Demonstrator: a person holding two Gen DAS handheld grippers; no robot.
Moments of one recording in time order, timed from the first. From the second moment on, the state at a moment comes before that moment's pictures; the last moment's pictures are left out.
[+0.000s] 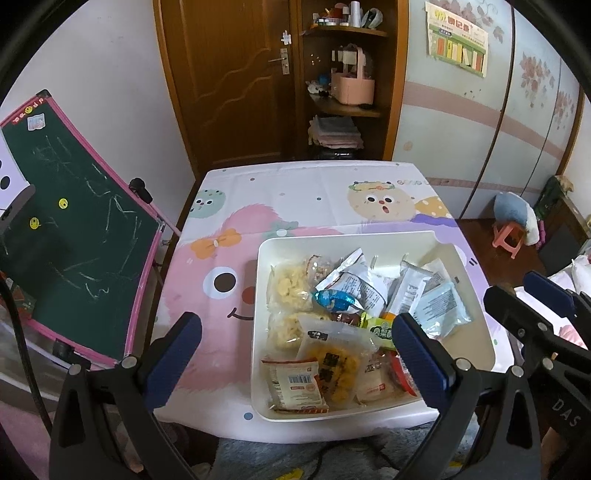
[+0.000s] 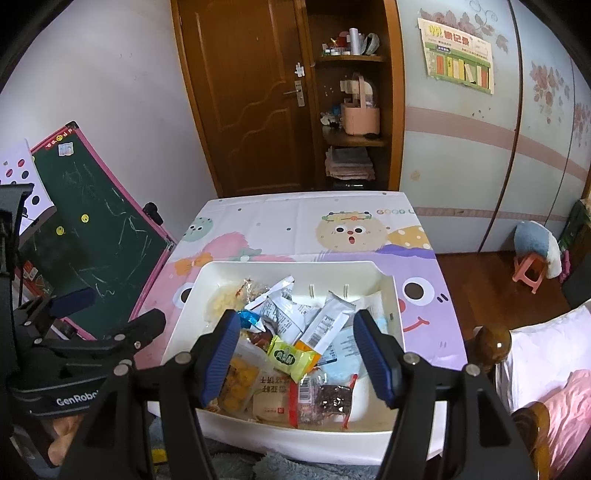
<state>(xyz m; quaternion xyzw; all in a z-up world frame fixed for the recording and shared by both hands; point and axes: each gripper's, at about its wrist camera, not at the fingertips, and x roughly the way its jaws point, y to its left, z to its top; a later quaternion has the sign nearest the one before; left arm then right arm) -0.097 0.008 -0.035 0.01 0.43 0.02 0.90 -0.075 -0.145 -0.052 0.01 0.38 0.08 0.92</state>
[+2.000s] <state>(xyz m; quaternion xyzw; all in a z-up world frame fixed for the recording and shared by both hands) -0.082 0.012 -0.056 -0.02 0.45 0.00 0.89 -0.062 -0.144 -0.070 0.02 0.41 0.08 0.91</state>
